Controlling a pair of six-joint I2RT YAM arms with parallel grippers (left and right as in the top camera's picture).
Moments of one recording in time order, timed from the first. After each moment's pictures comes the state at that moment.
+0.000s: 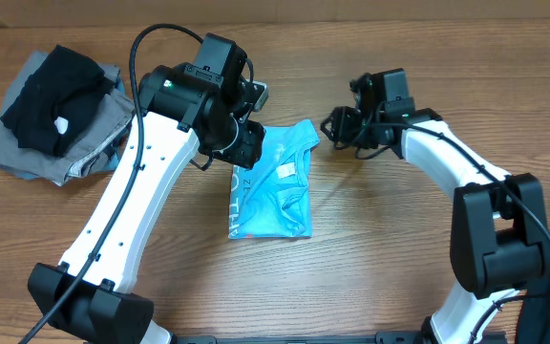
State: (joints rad) left arm -0.39 1.72 1.78 -1.37 0.19 -0.05; right arm 0.20 1.92 1.26 -0.38 -0.44 0.40
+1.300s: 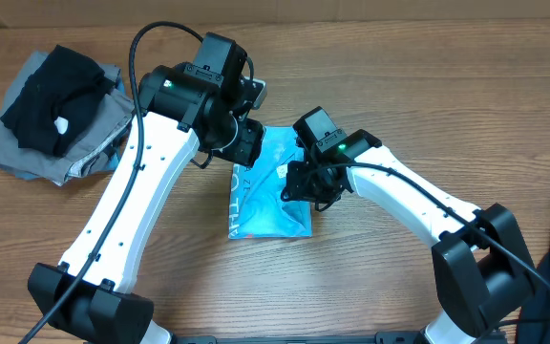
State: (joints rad) left arm -0.39 1.72 1.78 -1.35 0.16 -0.05; right arm 0.57 1.81 1.26 -0.77 -0.31 0.61
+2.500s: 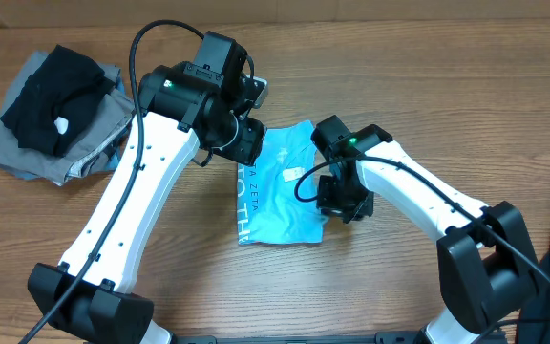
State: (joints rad) left arm -0.39 1.72 1.78 -1.34 0.15 -0.02; right arm 0.51 1.81 1.26 -1.10 -0.11 0.65
